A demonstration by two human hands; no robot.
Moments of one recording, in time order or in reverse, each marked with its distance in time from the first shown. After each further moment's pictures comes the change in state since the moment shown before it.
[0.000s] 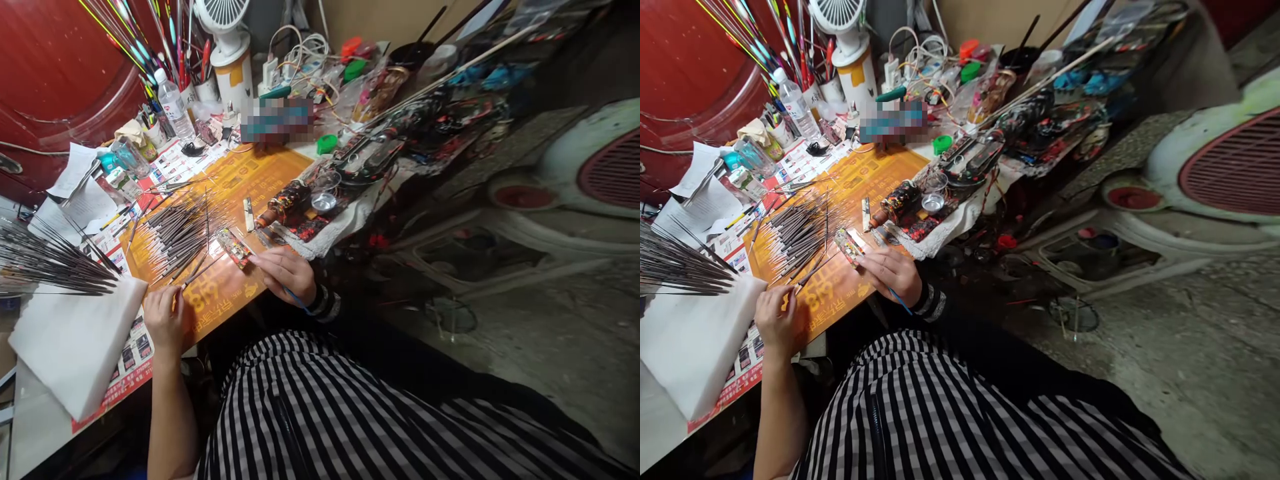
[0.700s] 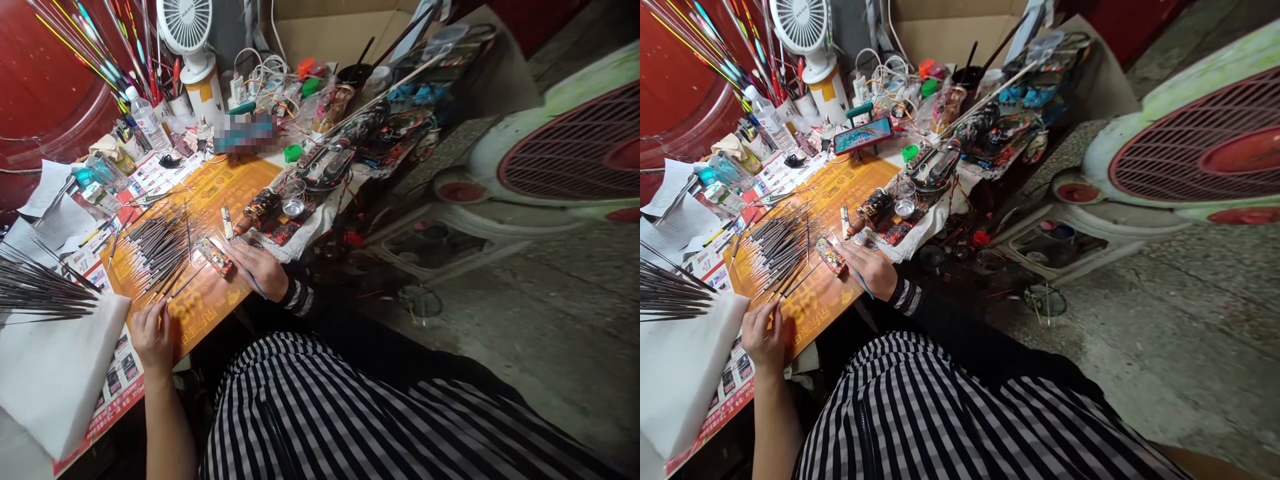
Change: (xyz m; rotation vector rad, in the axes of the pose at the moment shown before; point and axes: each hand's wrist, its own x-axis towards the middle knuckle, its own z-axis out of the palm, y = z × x) left_hand -0.007 -0.004 0.011 -0.037 0.136 0.095; right_hand 0.005 0.016 0.013 -0.064 -0.129 0.175
